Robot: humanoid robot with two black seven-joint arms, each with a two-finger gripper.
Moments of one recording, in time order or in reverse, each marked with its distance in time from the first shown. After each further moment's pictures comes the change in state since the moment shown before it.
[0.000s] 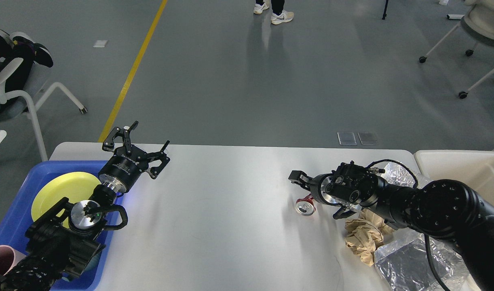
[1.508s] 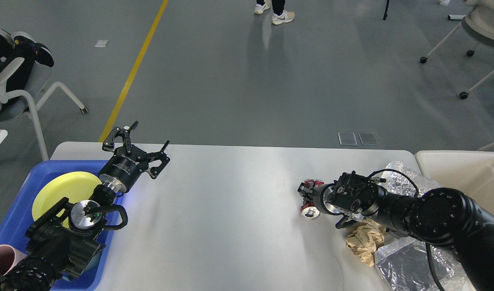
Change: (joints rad) left arm 0.000 0.000 0.000 0.000 0.000 0.000 0.000; right arm -0.039 -0.007 -0.011 0.007 -0.005 0.006 -0.002
